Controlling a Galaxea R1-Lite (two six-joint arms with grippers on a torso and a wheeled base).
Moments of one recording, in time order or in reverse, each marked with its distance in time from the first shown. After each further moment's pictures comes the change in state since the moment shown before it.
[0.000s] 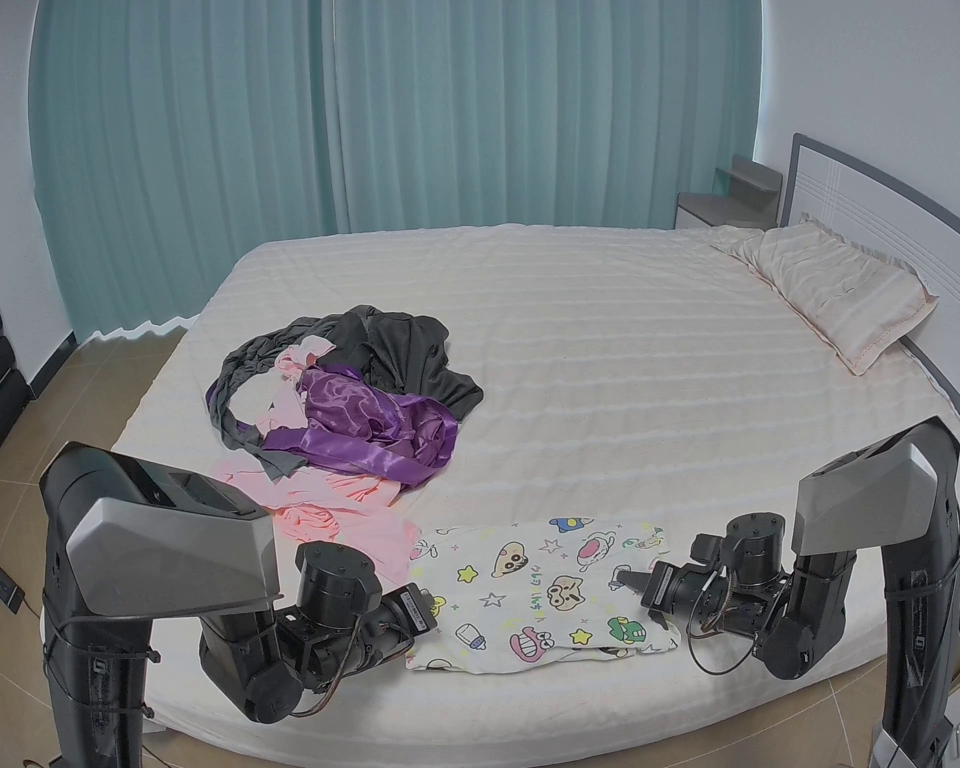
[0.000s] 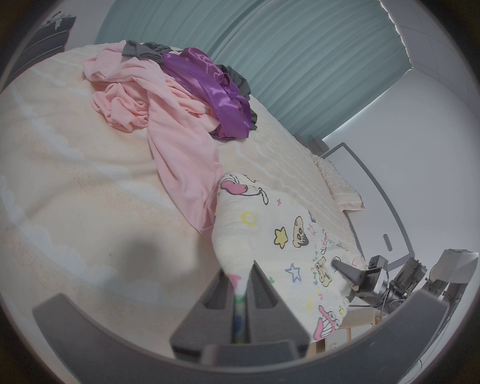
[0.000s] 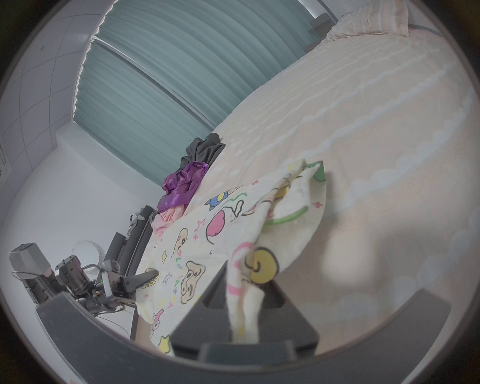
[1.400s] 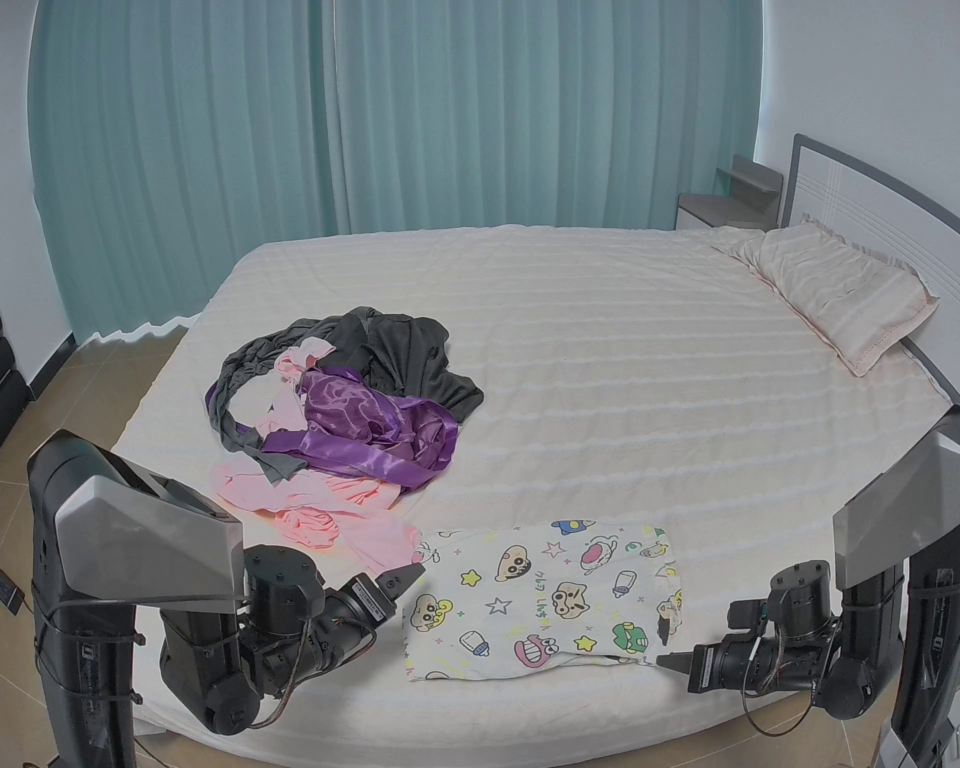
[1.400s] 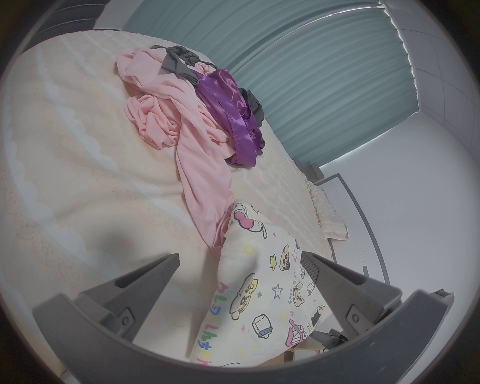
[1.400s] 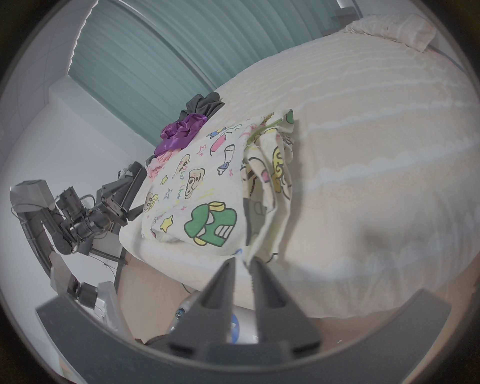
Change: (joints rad) left arm 0.062 -0.019 0.182 -0.274 -0.047 -0.152; right arm 0.022 -0.104 0.406 -0.045 0.051 -0.222
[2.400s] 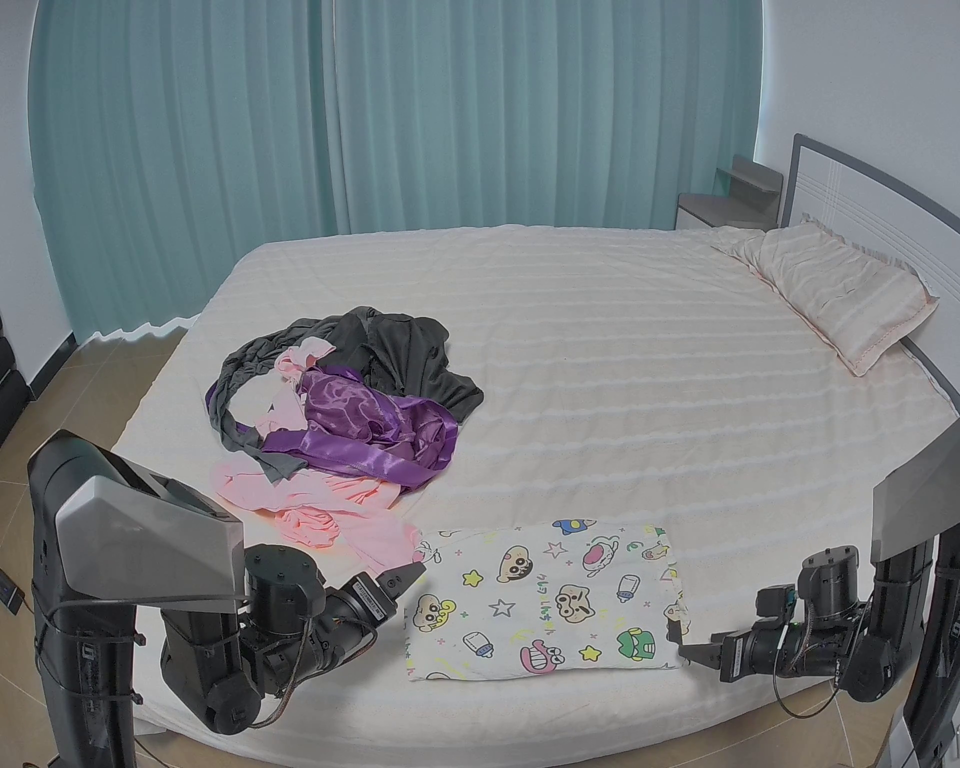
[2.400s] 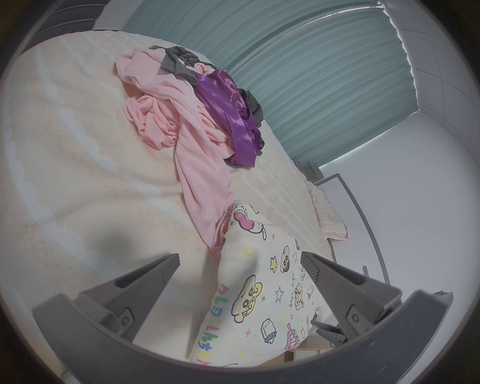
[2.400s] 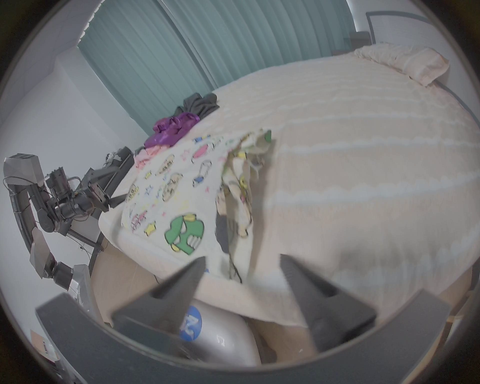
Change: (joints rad) left arm -0.001 0.001 -0.004 0.000 0.001 0.002; right arm -0.141 -0.075 0.009 0.111 -0.002 -0.247
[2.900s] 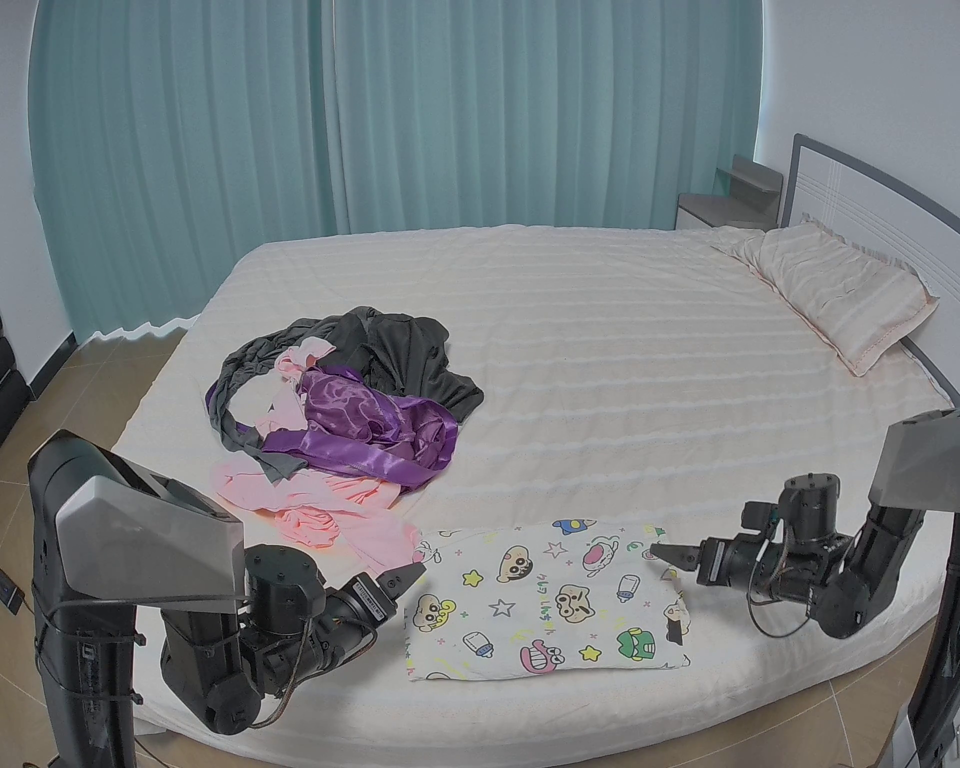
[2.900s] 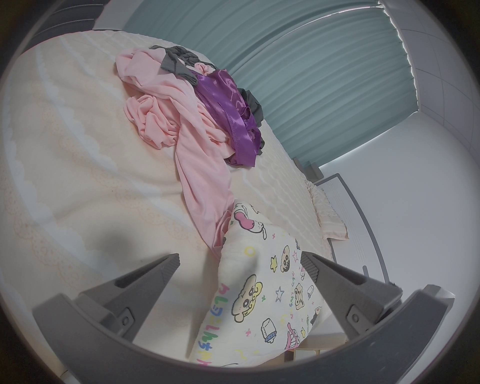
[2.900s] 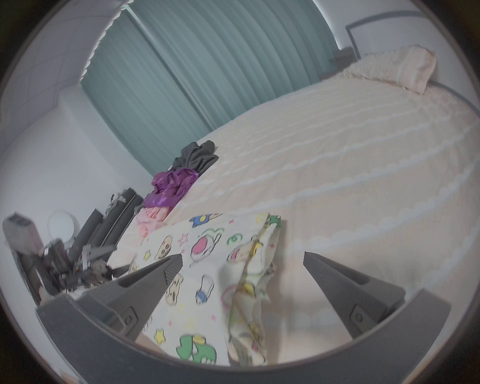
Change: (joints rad) left arm 0.000 0.000 0.000 0.000 0.000 0.000; right arm -0.021 -0.050 -0.384 0.203 -0.006 0.171
